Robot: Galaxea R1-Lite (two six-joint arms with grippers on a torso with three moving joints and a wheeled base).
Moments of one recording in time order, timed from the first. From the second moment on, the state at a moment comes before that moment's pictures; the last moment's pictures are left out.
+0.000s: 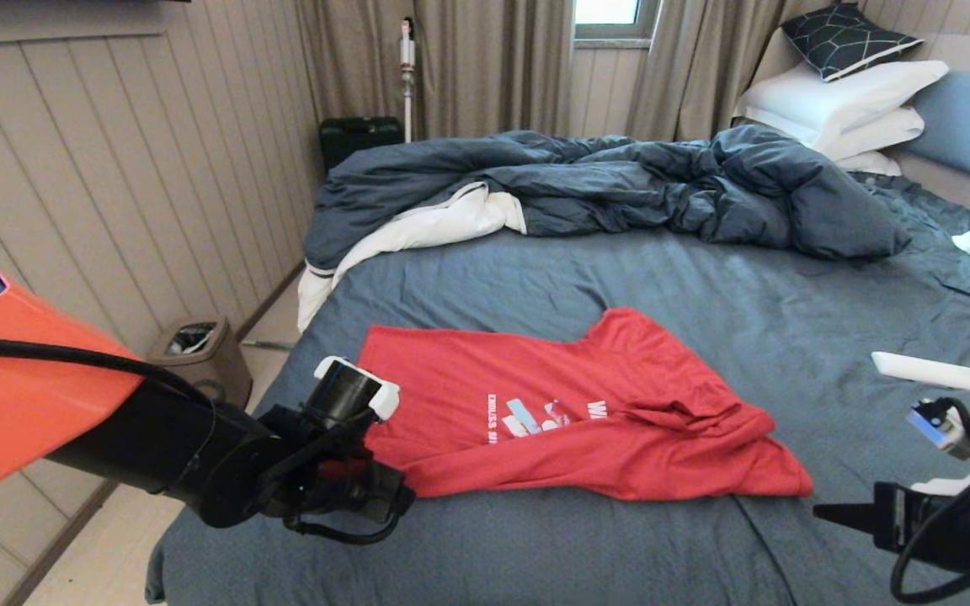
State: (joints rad) left arm -0.62 1.98 -0.87 -0.16 0.19 -0.11; right arm -0.29 1.45 -0.43 -0.20 0.52 0.09
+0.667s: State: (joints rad) left arm -0.61 2.00 -0.88 -0.20 0.19 -0.11; right arm -0.29 1.46 -0.43 -0.20 0.52 0.08
